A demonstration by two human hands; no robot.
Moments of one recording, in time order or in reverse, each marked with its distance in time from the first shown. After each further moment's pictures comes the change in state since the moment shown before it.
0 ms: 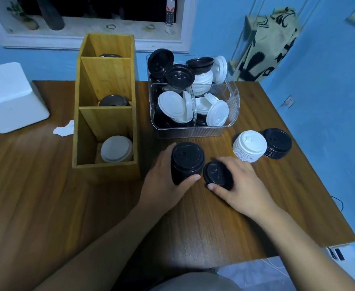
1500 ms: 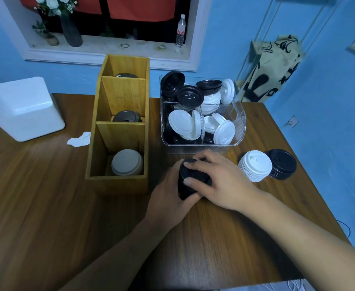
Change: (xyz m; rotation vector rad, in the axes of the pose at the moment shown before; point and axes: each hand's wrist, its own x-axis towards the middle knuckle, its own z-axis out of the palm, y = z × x) left_hand -0.002 -0.003 -0.002 -0.086 -0.011 0.002; right_hand 0.060 -0.063 -0.017 -0.054 0.008 -0.419
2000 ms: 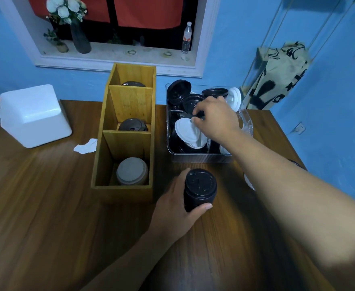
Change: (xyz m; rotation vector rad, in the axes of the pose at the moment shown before) left_hand 0.000 0.001 -0.001 0.064 -0.045 -0.038; right_hand 0.159 0.037 -0.036 -0.275 0.130 0.241
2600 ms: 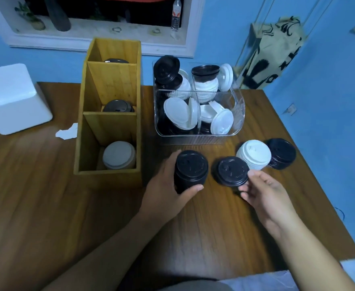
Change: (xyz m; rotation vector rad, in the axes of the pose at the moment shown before) left_hand 0.002 -0.001 0.003 -0.005 0.018 0.008; right_hand -0.239 0.053 0.014 1.427 0.039 0.995
